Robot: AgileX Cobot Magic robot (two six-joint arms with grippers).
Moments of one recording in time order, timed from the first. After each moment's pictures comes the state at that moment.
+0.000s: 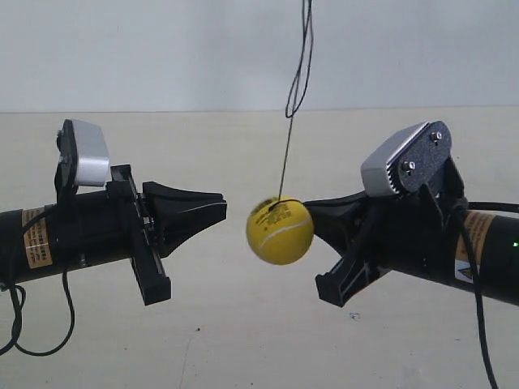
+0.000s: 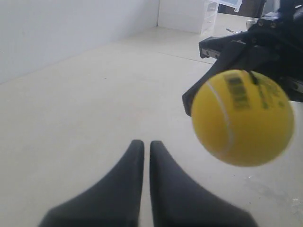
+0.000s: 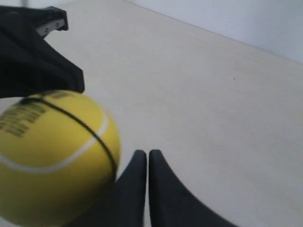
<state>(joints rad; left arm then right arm) -0.31 1.70 -0.48 0.92 -1.13 -0.40 0.50 1.43 -0.40 -0.64 -0.71 0.44</state>
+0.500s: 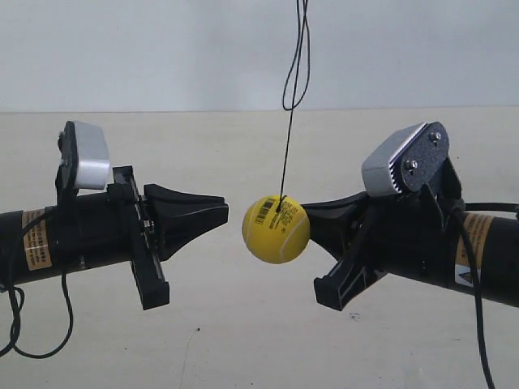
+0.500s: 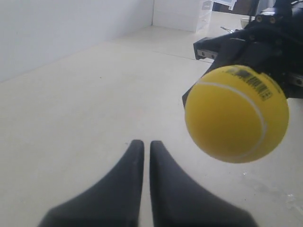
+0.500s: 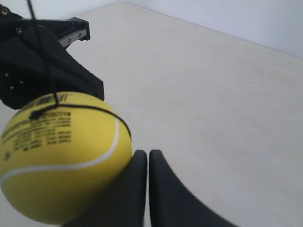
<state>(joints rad) -0.31 1.70 -0.48 0.93 -1.13 -0.40 0.50 1.43 -0.40 -0.70 -0.75 0.51</state>
